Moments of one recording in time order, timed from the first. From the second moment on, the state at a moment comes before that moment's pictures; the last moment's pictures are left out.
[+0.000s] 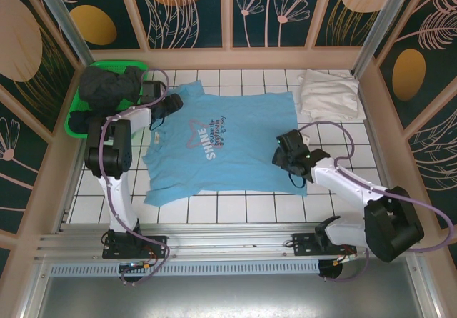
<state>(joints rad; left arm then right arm) -0.10 2.04 1.32 -0.04 0.16 -0.56 0.54 1.28 0.72 -0.48 0.24 0.79</state>
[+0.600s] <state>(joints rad) -0.71 1.23 0.62 -0.49 -0.15 -0.82 0.53 1.24 0.59 -0.49 0.19 0.77</state>
